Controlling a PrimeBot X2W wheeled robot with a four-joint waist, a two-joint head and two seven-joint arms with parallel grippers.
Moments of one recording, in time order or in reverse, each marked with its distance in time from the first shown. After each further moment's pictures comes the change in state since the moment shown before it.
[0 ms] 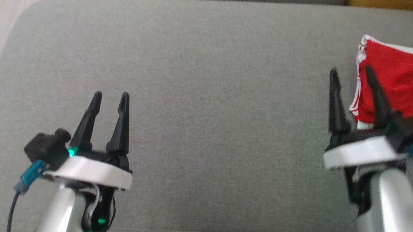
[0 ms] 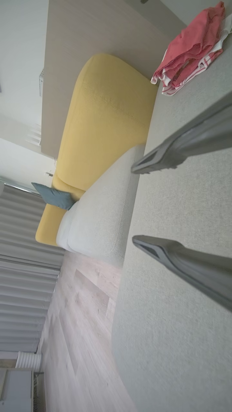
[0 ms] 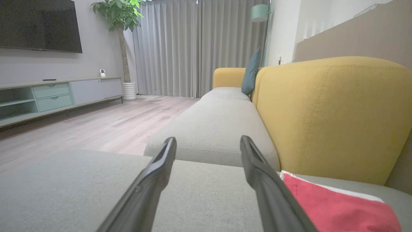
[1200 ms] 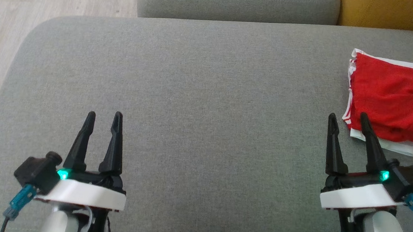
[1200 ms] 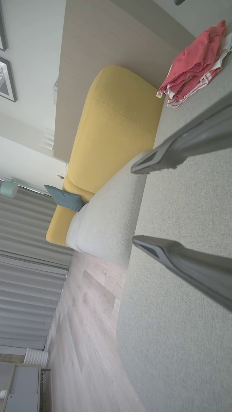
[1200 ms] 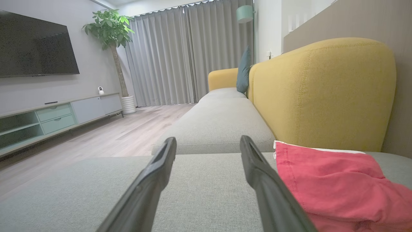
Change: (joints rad) left arm 0.135 0.001 0.023 -0.100 -0.016 -0.007 0.000; right arm 0.210 0.036 -0.010 -0.008 0.074 0.000 -0.136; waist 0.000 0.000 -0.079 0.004
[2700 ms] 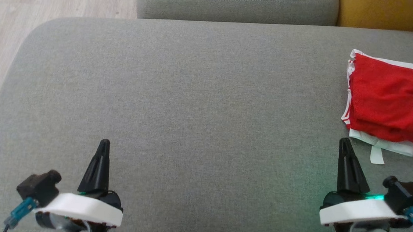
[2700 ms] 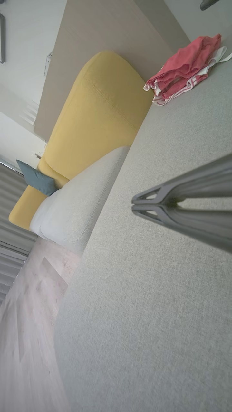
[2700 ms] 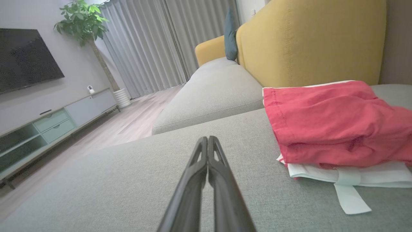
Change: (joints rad) left arm 0.052 -0.001 -0.002 0.105 -0.151 0.001 0.030; right arm 0.056 0.002 0.003 0.082 0.166 0.000 0.027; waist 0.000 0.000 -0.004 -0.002
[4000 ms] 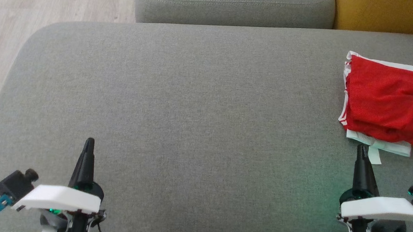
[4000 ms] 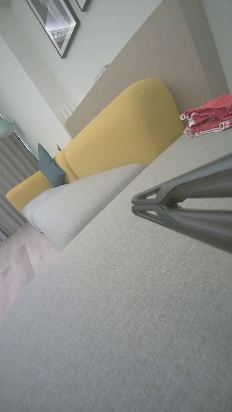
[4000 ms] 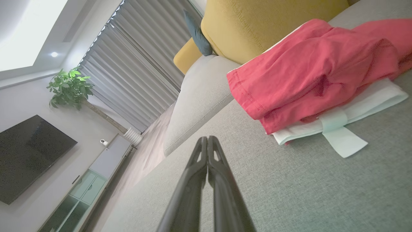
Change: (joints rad) left arm -0.037 0.009 0.058 0.048 -0.392 -0.011 0.102; right arm -0.001 -0.005 -0.040 0.017 0.473 0.000 0.100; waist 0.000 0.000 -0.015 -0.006
